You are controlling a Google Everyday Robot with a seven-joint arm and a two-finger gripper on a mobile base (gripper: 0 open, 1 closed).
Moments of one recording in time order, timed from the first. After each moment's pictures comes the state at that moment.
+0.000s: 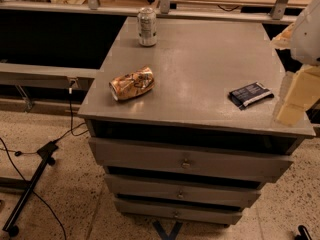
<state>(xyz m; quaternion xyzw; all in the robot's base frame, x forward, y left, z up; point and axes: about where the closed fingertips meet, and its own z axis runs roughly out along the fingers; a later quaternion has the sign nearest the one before) 0.438 -0.216 0.977 -0.60 0.78 -0.04 0.16</state>
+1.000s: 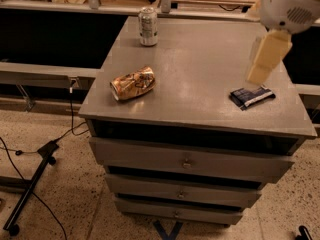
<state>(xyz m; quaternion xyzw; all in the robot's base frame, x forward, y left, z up) 0.520 -0.191 0.996 -0.62 0.76 -0.05 0.20</state>
